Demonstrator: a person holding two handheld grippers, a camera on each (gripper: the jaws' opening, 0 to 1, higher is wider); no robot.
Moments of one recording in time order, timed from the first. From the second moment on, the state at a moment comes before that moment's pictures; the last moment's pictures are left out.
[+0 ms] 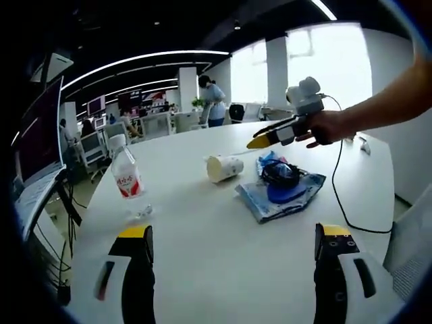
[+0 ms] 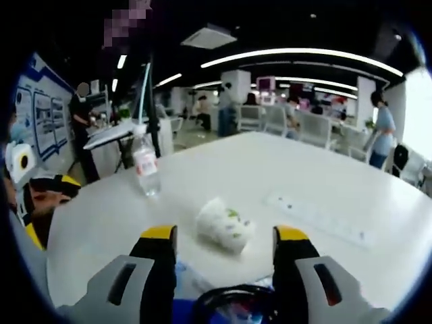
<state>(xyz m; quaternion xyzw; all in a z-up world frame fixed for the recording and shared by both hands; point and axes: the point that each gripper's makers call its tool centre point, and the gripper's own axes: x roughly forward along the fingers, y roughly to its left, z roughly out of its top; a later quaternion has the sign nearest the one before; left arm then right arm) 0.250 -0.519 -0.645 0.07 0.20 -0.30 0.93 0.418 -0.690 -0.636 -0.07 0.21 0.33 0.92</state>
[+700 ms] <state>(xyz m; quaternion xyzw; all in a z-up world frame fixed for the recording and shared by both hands) 0.248 -0.512 -0.650 0.07 0.21 -0.29 0.93 0.440 -0.672 -0.659 -0.13 0.25 0.38 0.88</state>
